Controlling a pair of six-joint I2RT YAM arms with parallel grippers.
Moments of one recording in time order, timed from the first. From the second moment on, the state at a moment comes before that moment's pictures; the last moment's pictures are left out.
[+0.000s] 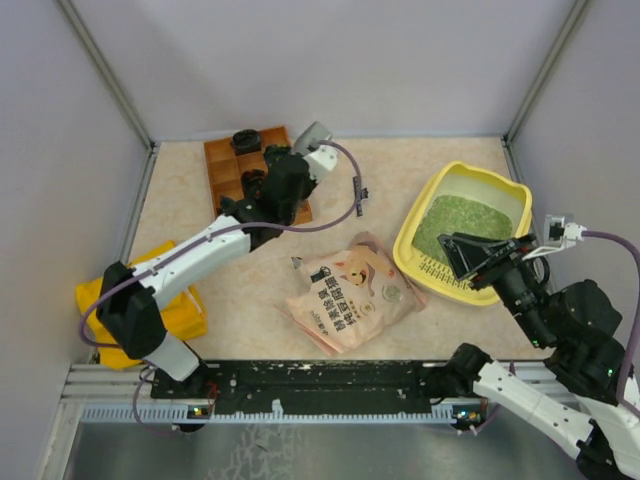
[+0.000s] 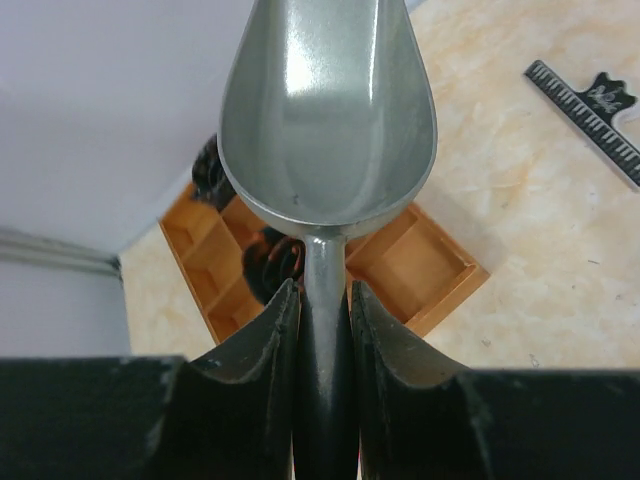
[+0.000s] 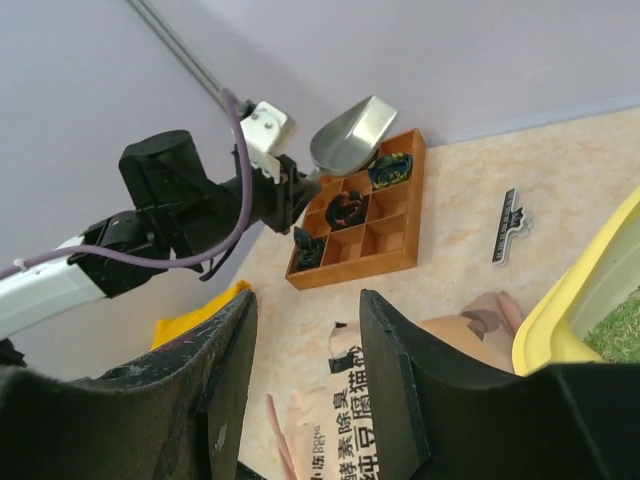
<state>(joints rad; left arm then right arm) -0.80 1.61 1.39 -0.14 -0.55 0.43 0.81 0.35 1.06 -0.56 0.36 0.54</state>
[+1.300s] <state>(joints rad) -0.01 1.70 1.15 -0.28 -0.42 -0.43 0.81 0.41 0.95 -0.62 0.29 0.59</state>
